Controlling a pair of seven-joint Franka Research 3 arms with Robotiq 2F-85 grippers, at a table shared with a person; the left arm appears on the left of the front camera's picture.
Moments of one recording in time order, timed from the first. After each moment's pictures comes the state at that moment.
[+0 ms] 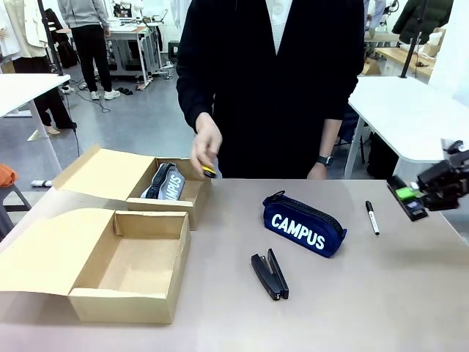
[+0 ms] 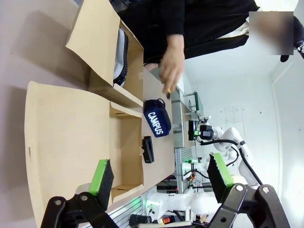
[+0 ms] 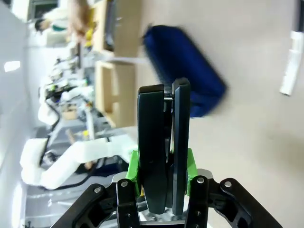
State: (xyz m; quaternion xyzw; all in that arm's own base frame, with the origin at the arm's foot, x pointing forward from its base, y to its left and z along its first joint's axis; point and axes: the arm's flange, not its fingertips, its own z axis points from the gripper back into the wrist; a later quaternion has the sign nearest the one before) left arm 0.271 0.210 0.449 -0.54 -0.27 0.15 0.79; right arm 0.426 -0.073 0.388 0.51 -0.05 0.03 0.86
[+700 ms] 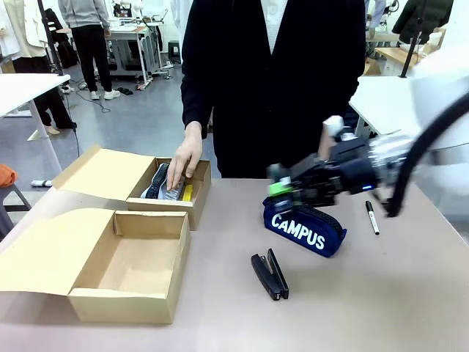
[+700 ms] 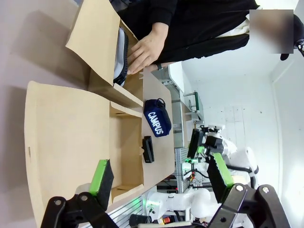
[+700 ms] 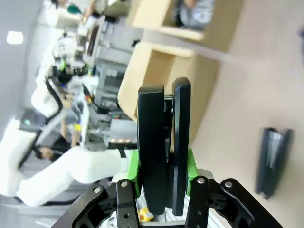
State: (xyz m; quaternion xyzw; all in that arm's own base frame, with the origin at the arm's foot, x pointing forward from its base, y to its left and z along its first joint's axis) left arm 0.272 0.210 0.449 -0.54 -0.27 0.15 0.79; right arm 0.339 0.233 0.430 0.50 -0.13 0.12 0.85
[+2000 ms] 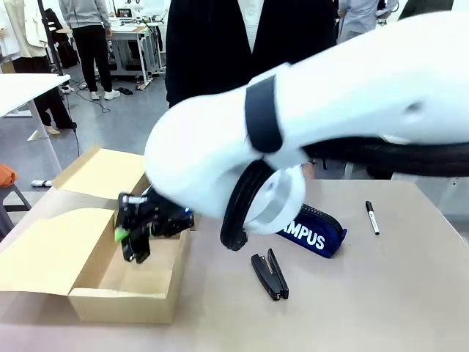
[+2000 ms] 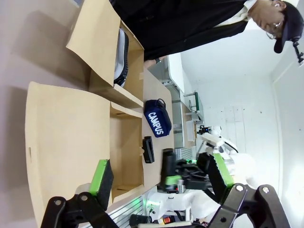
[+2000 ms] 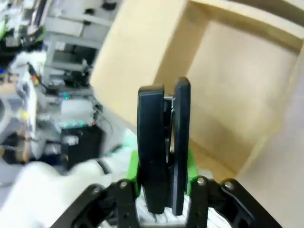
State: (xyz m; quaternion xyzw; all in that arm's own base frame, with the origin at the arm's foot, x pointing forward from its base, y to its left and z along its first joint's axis) left arm 0.272 0.211 0.450 -0.54 -0.27 0.15 0.79; right arm 0.293 0.491 0.423 0.35 -0.08 0.17 0.92
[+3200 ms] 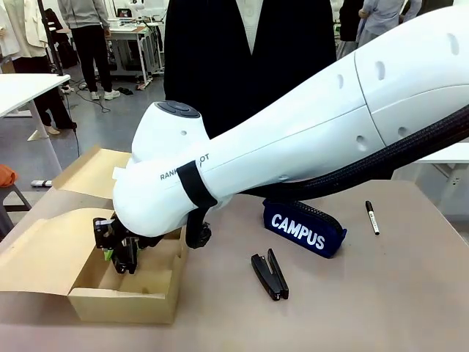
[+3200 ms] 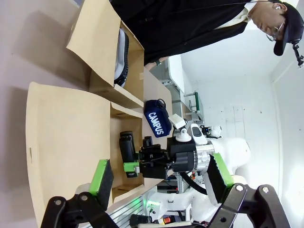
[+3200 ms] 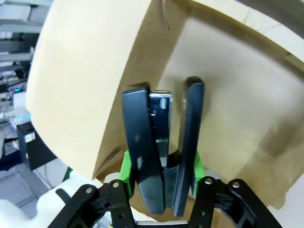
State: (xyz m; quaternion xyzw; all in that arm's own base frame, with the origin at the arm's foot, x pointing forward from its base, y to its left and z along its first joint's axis) left arm 0.272 0.211 0.450 -0.54 -0.27 0.15 0.79; right arm 0.346 0.580 0.368 0.22 -0.04 0.19 0.96
